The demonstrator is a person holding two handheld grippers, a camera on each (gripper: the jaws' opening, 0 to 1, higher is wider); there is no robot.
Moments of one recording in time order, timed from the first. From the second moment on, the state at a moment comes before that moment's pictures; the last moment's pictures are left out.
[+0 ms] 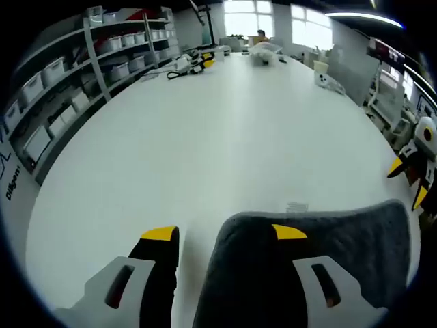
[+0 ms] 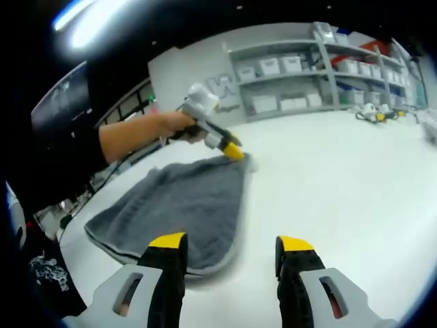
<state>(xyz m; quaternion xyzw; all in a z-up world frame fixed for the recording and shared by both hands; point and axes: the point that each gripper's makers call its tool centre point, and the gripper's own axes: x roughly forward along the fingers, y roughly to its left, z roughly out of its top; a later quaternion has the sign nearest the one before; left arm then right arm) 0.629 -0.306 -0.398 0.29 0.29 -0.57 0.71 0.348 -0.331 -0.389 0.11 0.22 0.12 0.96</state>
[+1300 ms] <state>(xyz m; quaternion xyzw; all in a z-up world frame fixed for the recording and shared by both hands) 0.599 -0.304 -0.392 0.25 0.27 -0.63 0.69 0.347 -0.315 -0.407 0.11 0.23 0.13 0.96</state>
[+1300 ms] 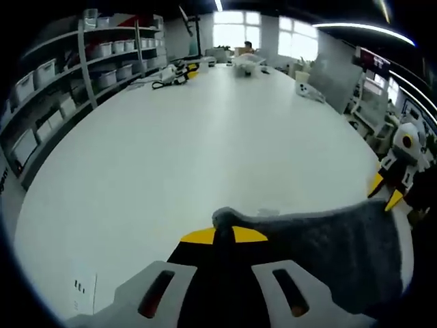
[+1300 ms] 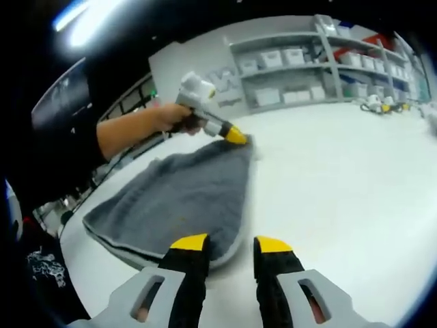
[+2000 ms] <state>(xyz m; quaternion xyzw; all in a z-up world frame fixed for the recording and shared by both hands) 0.591 -0.306 -0.377 0.27 0.23 -0.65 0.67 0.350 -0.315 -0.395 0.10 0.22 0.14 0.96</state>
